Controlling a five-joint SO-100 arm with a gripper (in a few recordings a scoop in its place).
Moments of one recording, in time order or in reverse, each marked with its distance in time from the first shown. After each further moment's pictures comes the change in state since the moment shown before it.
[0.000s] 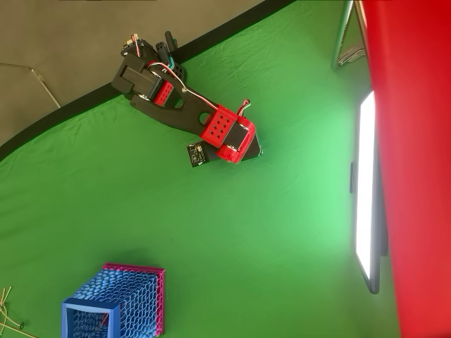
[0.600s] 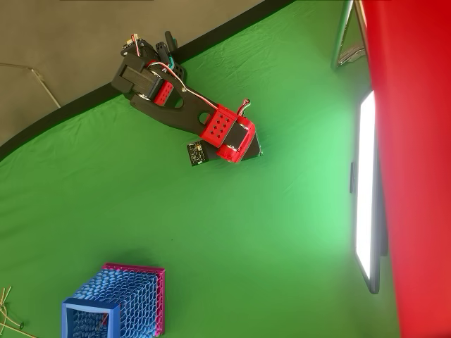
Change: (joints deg) arm -0.4 -0.6 0.1 0.1 1.3
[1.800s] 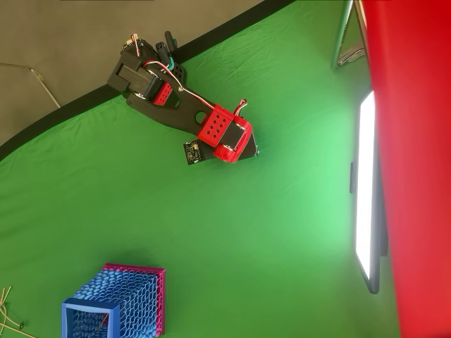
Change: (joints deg) arm 0.6 2.2 2.3 -0.2 0.5
